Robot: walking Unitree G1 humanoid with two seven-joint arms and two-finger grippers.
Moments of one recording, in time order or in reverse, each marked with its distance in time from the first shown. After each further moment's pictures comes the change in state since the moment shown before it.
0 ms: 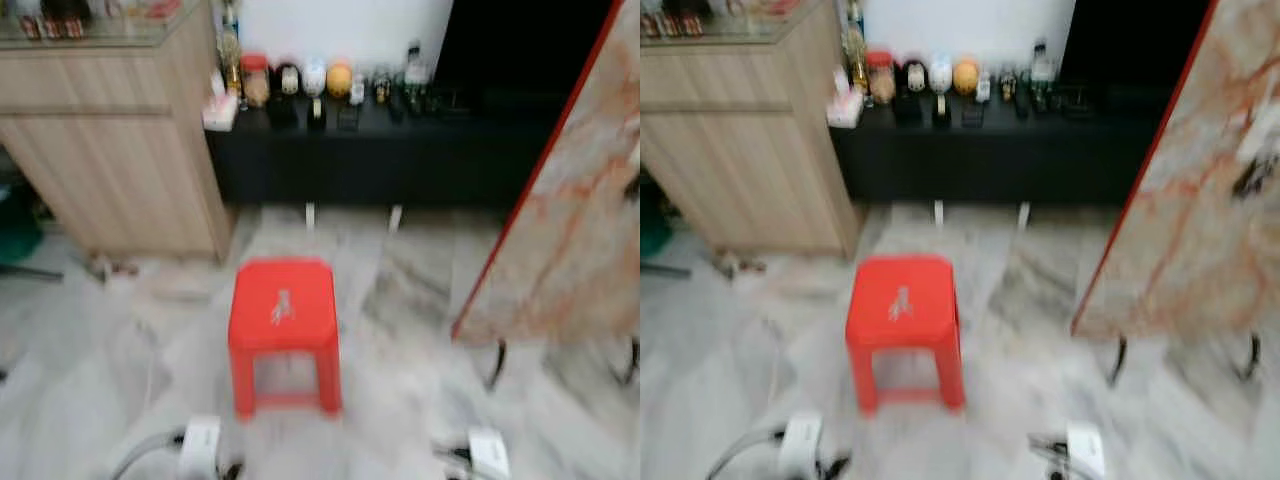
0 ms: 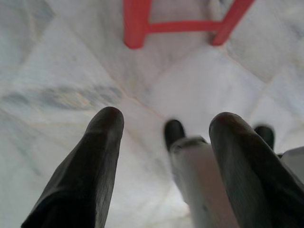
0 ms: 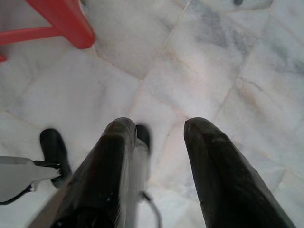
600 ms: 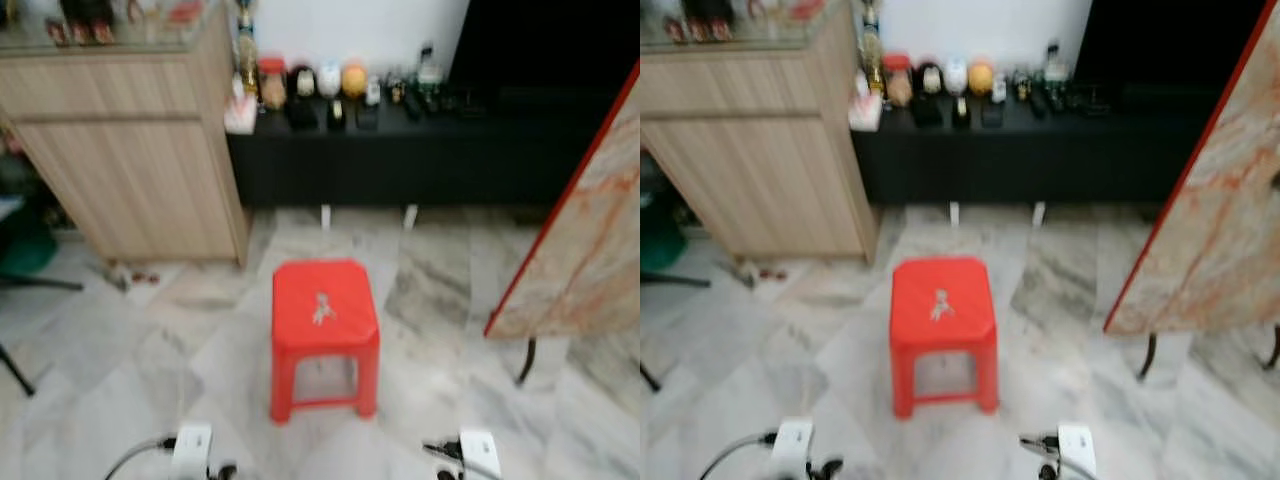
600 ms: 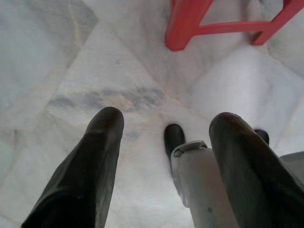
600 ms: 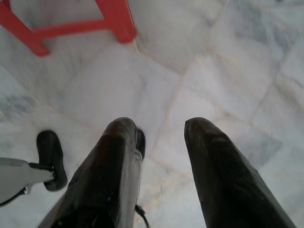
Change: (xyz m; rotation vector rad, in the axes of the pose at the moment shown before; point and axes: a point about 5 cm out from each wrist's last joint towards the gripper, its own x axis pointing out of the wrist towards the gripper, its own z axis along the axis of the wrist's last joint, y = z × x) left arm 0.001 -0.002 0.002 0.000 -0.003 -0.006; right arm 0.000 -0.004 0.003 -0.032 -0.006 -0.005
